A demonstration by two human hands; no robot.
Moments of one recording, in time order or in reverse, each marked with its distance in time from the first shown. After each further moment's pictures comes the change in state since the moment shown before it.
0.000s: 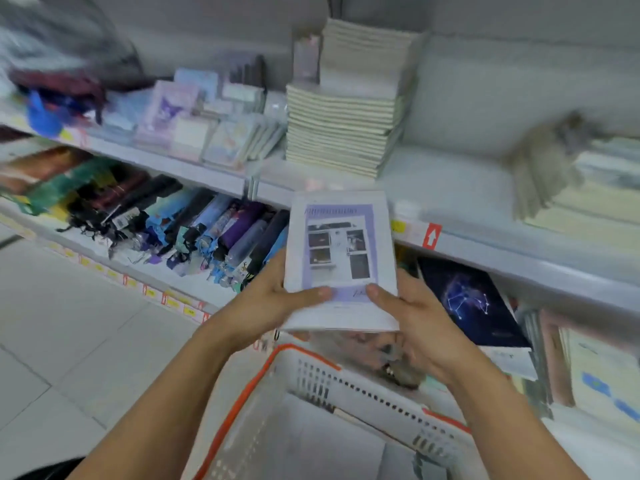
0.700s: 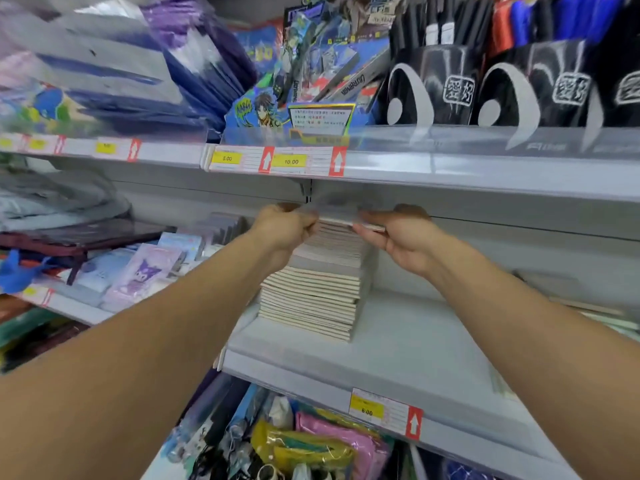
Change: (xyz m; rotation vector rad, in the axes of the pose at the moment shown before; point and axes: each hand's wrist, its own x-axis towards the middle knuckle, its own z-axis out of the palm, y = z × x) left_hand 0.206 0.233 -0.031 -0.293 0.362 0.282; right_hand 0.168 -0.273 -0.030 0.133 0.262 -0.334
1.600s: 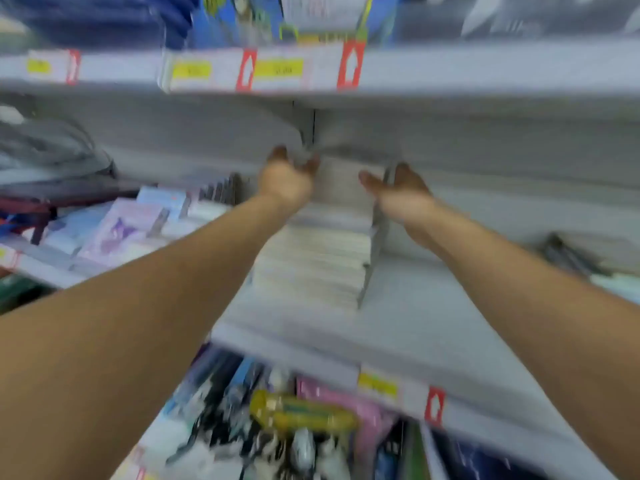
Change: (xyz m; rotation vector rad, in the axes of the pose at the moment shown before) left_hand 0.066 -0.040 -0.002 0.702 0.233 0.311; right_hand 0.053 0.046 -0.013 -0.804 0.114 -0.274
